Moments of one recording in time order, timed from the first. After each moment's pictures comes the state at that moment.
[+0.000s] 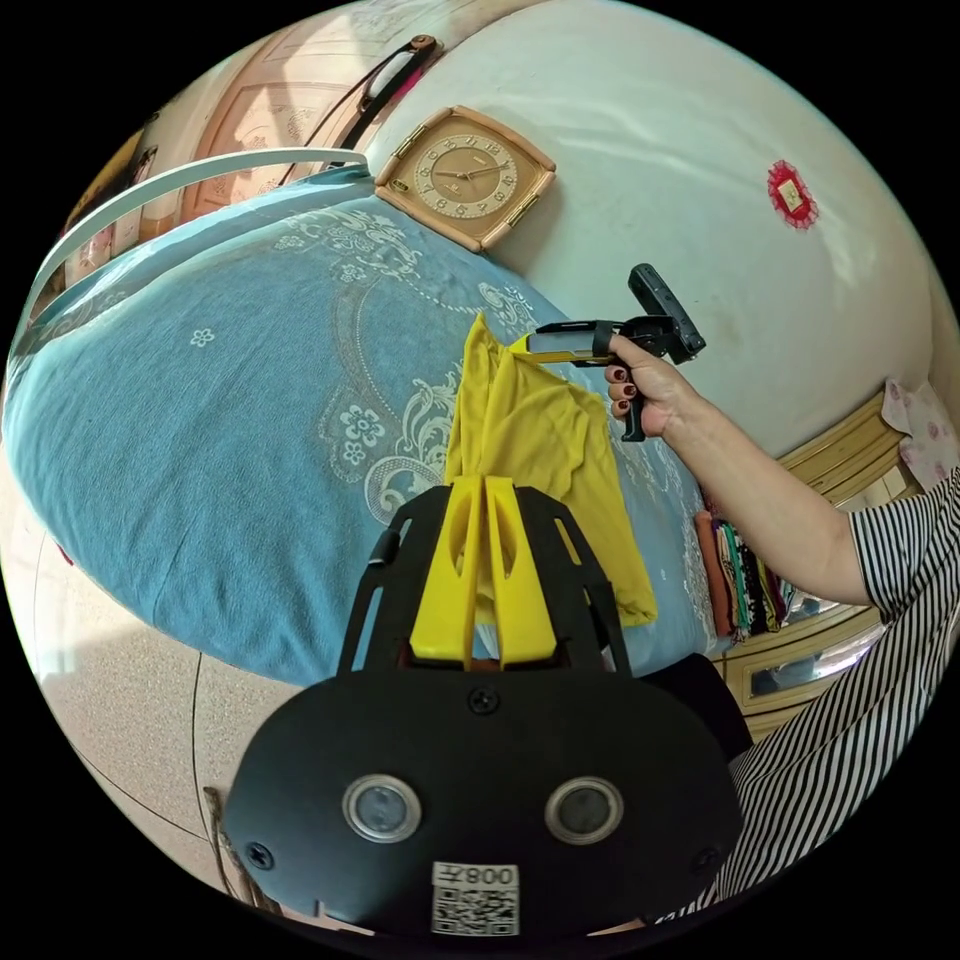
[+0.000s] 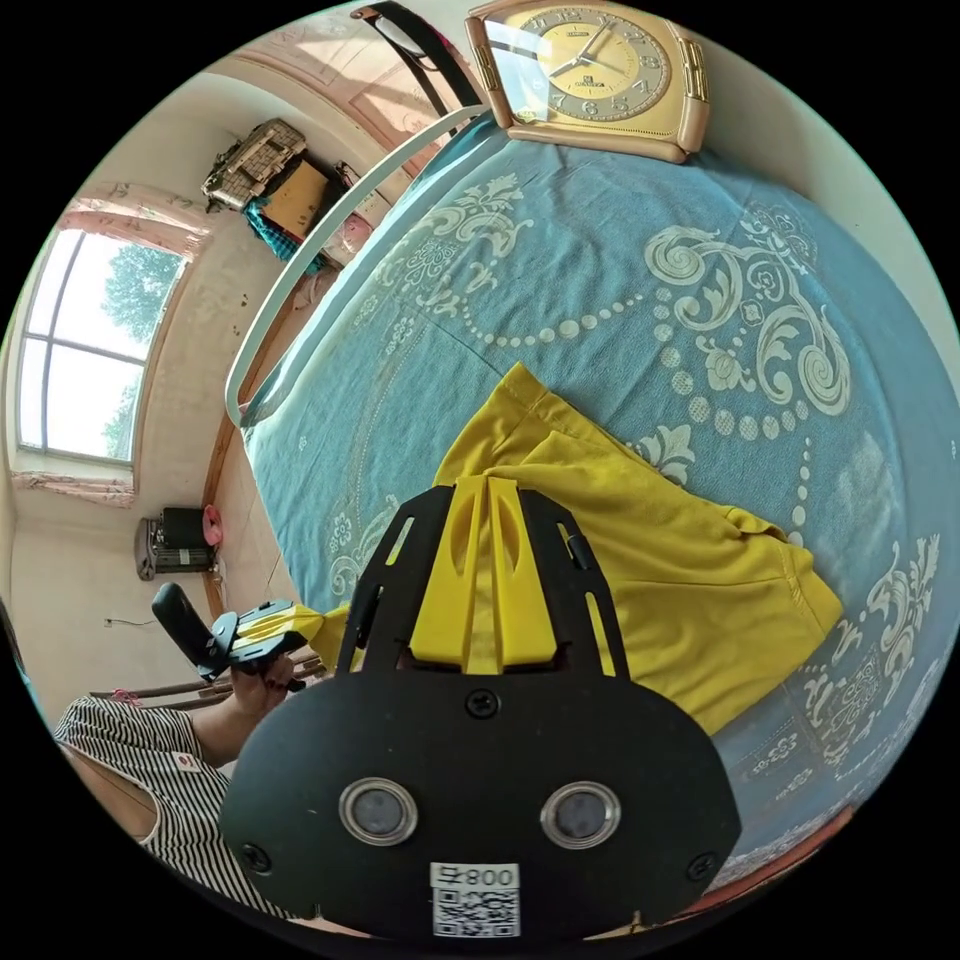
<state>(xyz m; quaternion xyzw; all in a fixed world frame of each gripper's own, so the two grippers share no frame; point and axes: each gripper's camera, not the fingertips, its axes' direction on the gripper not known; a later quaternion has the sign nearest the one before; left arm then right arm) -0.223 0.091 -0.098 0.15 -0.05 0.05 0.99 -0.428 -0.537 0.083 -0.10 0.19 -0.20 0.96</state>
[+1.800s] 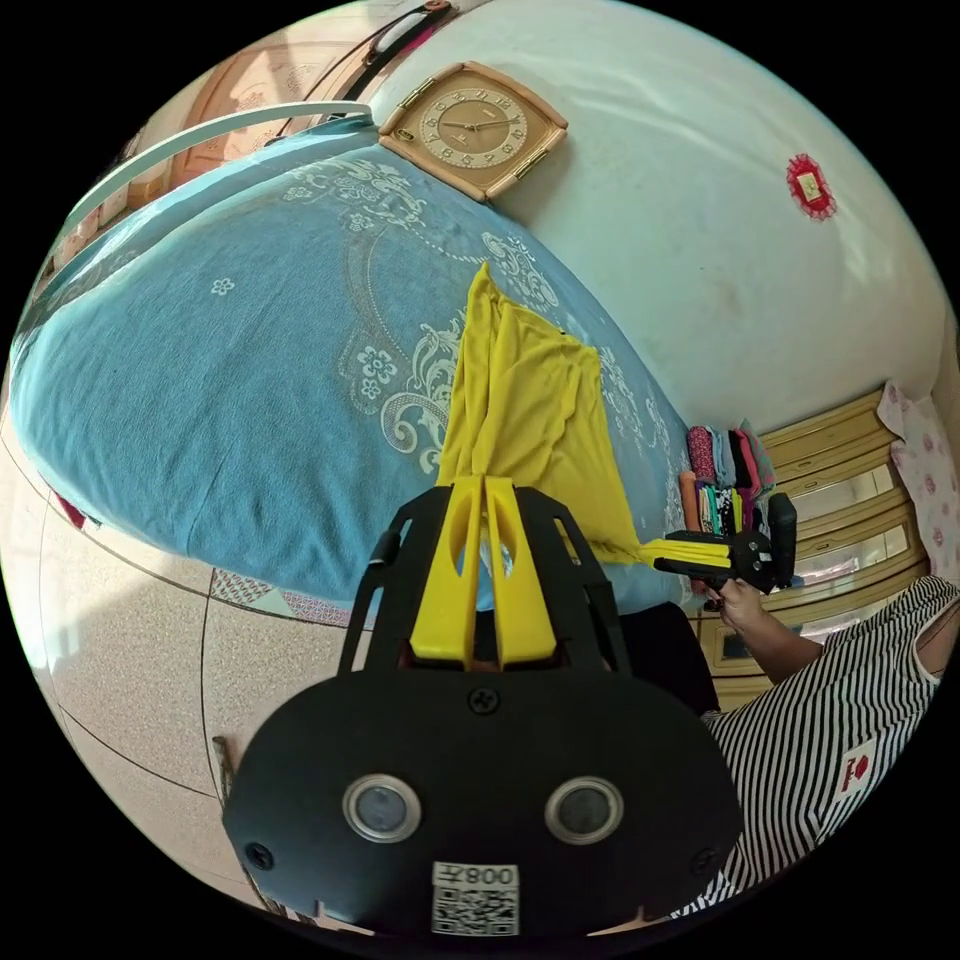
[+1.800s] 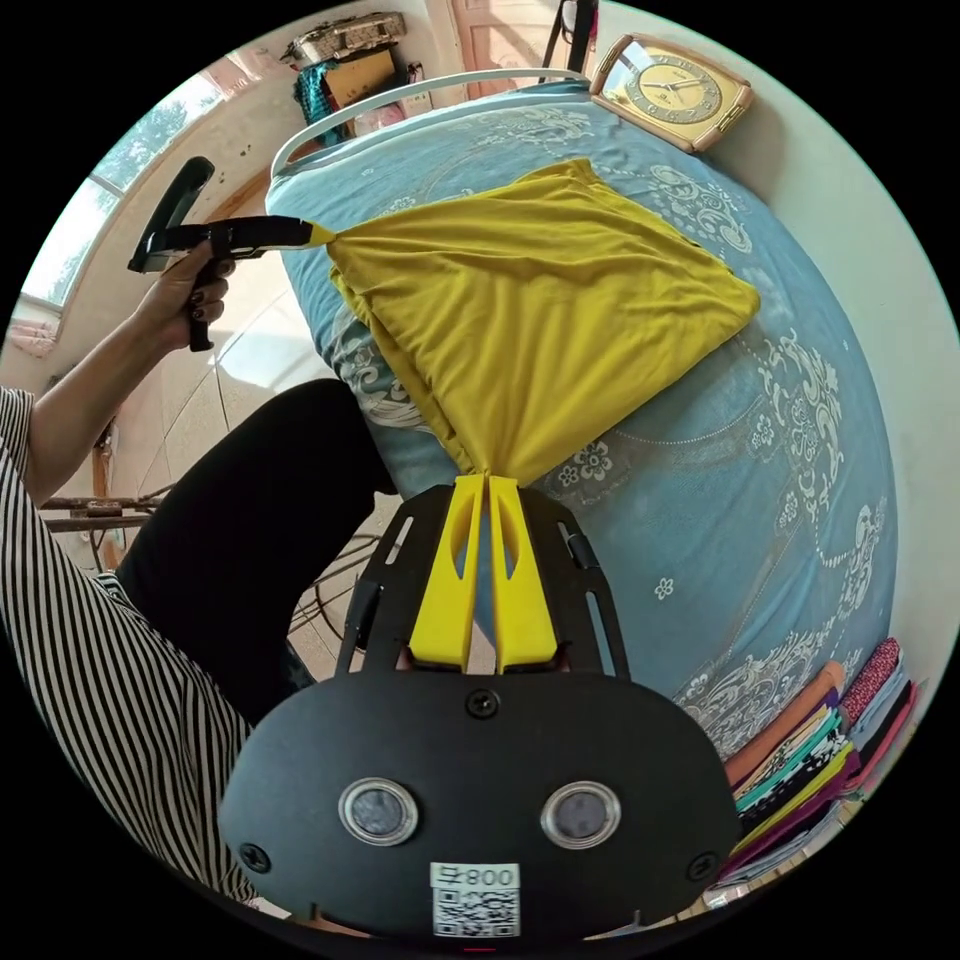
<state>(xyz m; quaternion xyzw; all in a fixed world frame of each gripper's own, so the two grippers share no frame) -0.276 -0.015 -0.079 0.07 -0.04 0.04 1.00 -0.428 -0.077 -0.033 -0.14 0.37 -0.30 0.87</state>
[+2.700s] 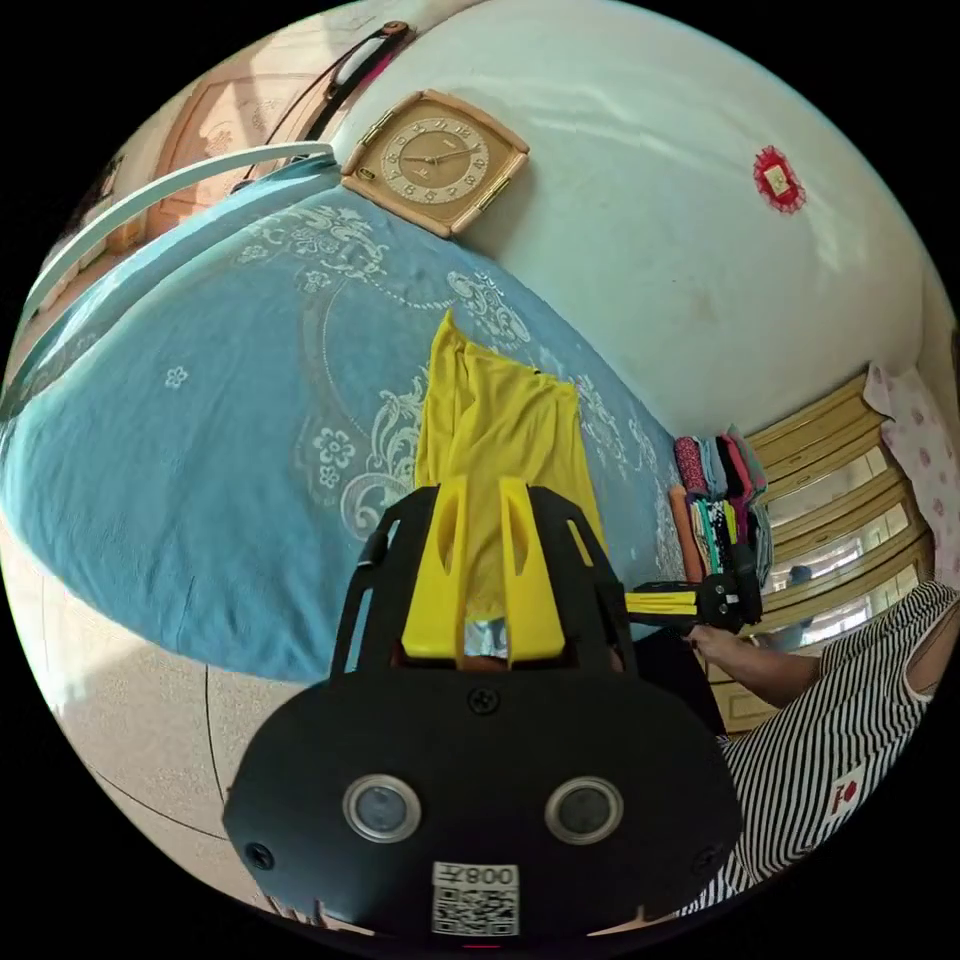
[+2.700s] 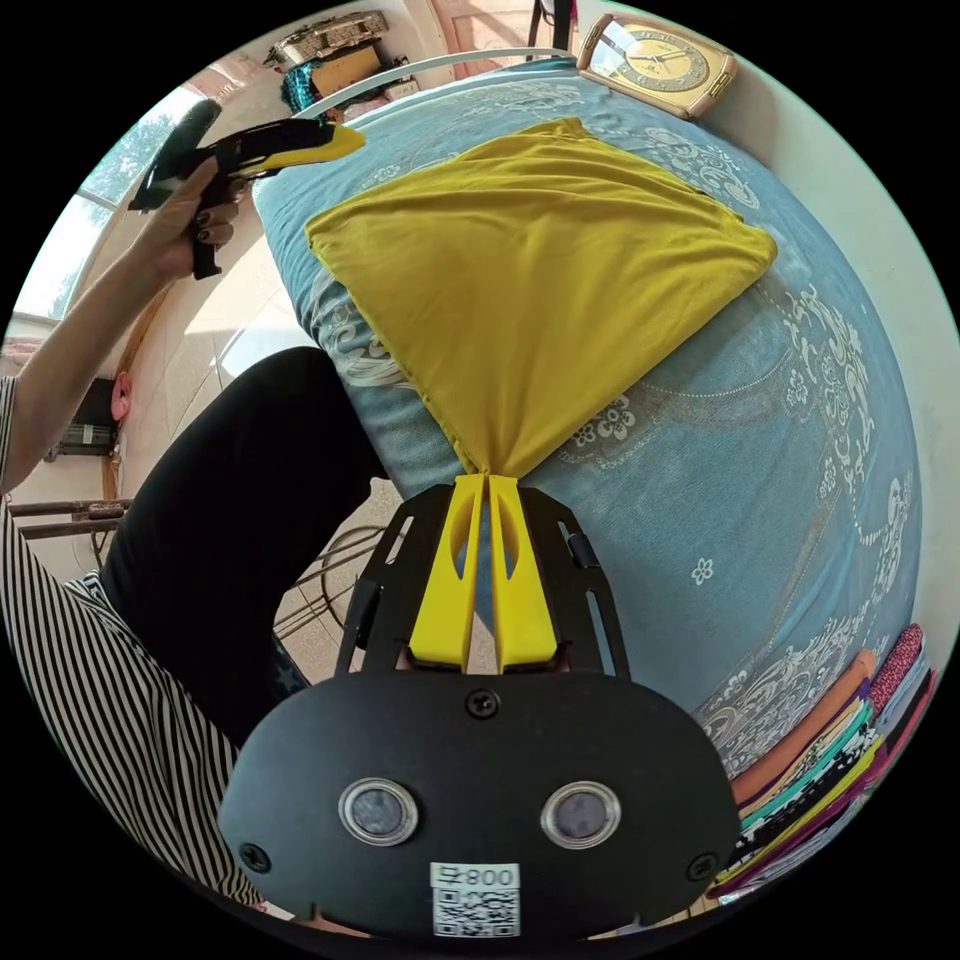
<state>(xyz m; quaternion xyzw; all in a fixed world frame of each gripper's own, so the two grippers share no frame) -0.237 -0.170 -0.026 0.09 -0.03 0.10 0.99 -0.331 -0.028 -0.033 -0.16 0.35 -0.28 0.88</state>
